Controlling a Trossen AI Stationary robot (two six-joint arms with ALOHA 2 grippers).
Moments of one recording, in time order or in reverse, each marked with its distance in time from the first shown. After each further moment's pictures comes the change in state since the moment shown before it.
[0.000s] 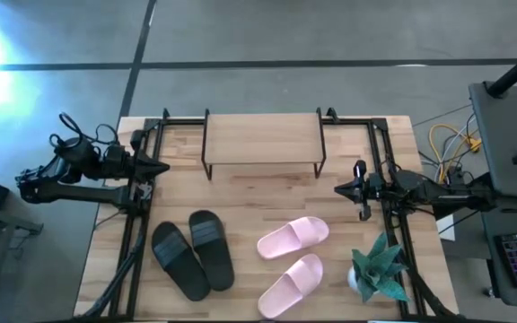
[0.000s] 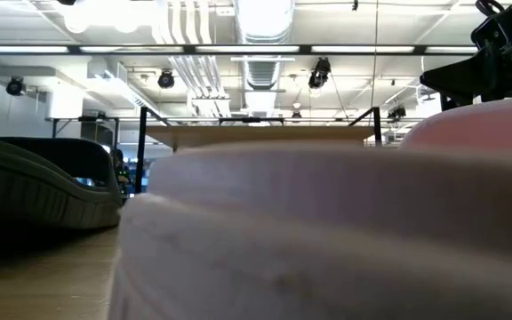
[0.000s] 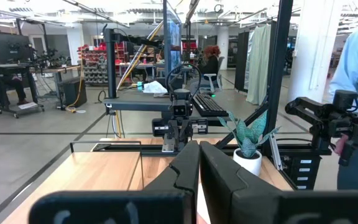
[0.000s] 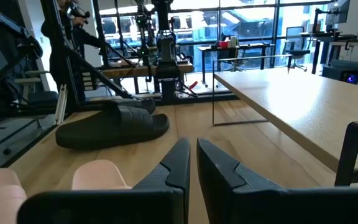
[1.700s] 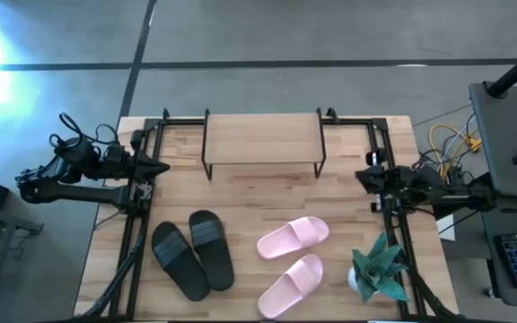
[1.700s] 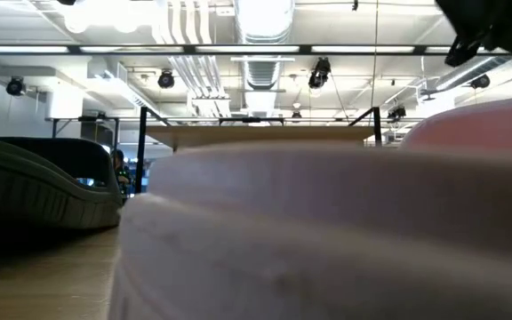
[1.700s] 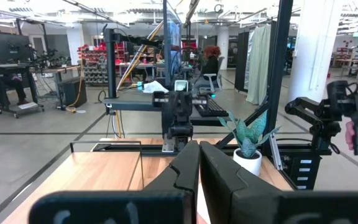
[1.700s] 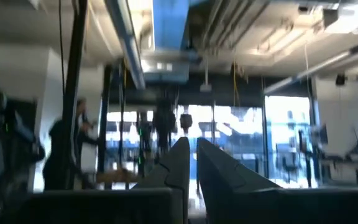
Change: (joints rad) left arm 0.000 0.000 0.000 0.000 0.000 0.000; right arm 0.001 0.000 0.000 0.519 0.000 -0.102
